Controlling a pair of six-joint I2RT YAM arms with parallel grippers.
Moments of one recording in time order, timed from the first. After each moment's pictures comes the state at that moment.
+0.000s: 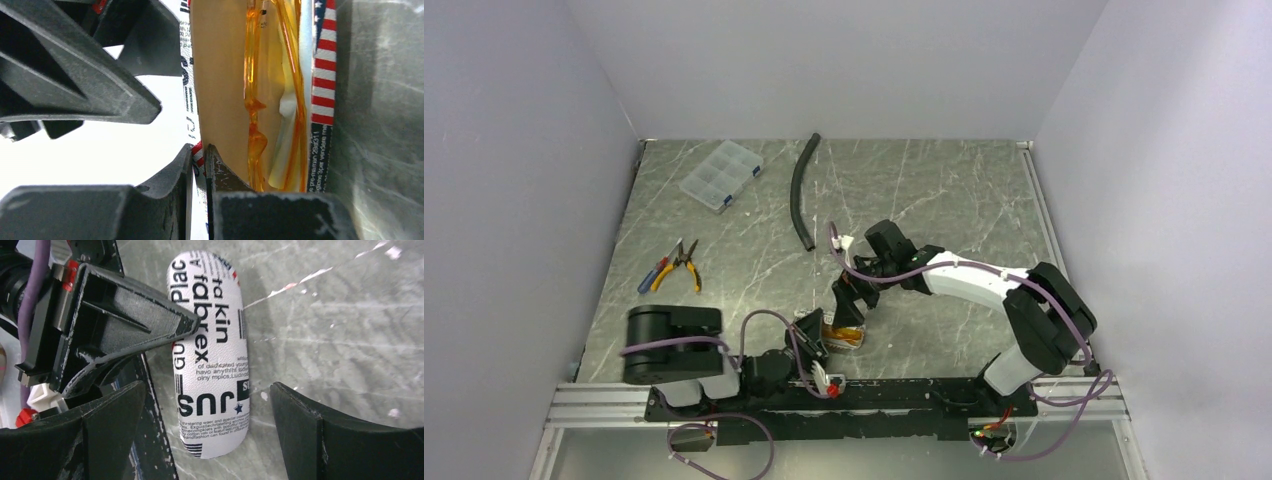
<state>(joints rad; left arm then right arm) -1.42 1.59 0.04 1.27 -0.58 1.34 0.74 1.55 0.87 -0.20 -0.70 -0.03</state>
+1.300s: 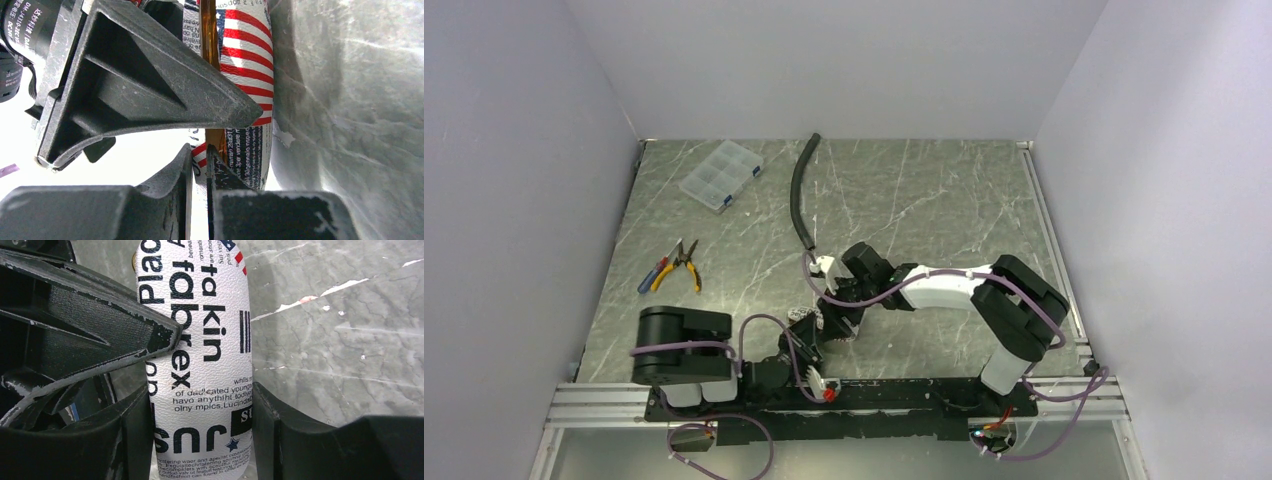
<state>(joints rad) -1.47 1.66 0.01 1.34 -0.68 1.35 0.89 1.68 0.82 -0.02 -0.54 -0.01</state>
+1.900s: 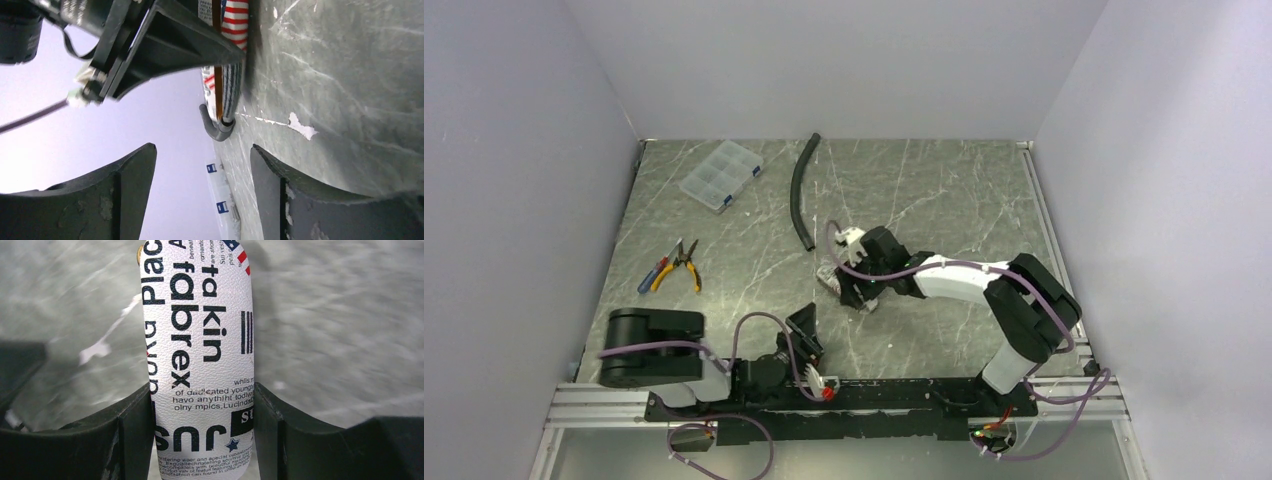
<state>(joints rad) -1.47 1.61 0.01 1.35 -0.70 1.41 0.79 1.63 0.82 -0.06 -0.26 0.08</state>
